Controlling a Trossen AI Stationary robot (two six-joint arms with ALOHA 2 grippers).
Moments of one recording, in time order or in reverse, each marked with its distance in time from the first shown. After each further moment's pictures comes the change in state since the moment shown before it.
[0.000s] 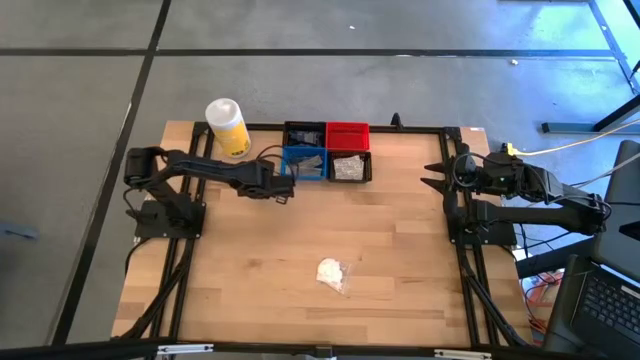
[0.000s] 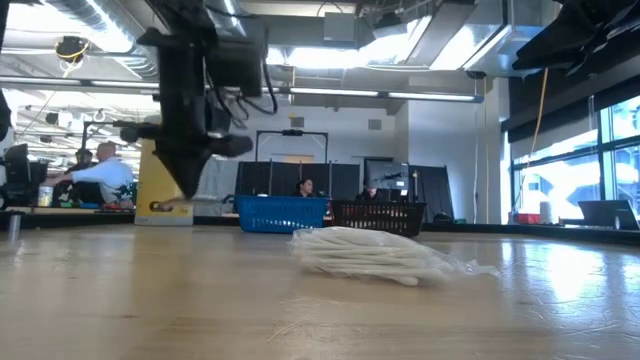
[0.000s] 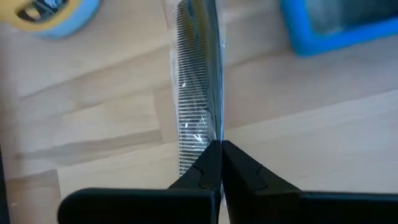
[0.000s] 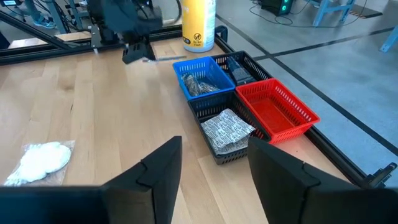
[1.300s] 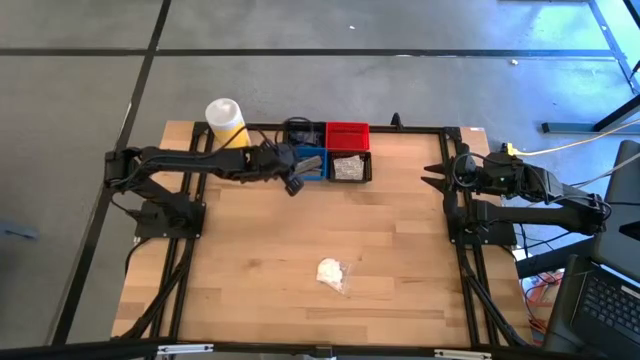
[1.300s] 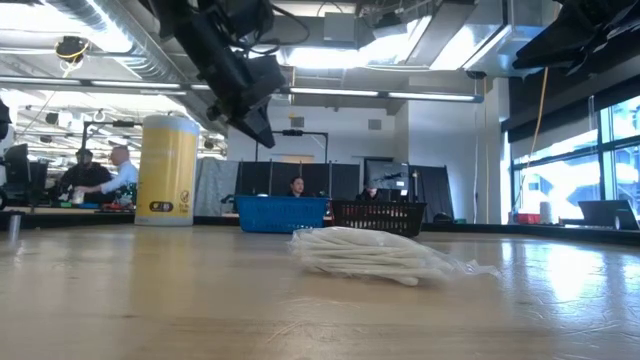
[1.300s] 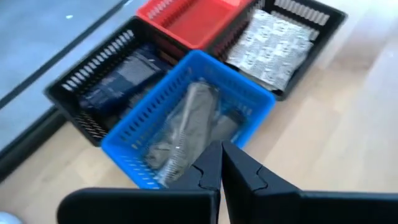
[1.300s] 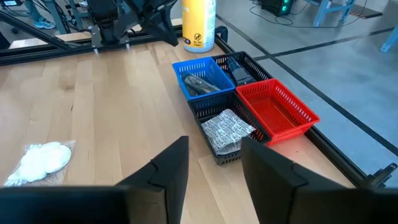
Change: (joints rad) left arm 0.100 -0.172 0.000 0.522 0.083 0.876; right arm 0.000 0.000 0.000 0.000 0.000 0.000
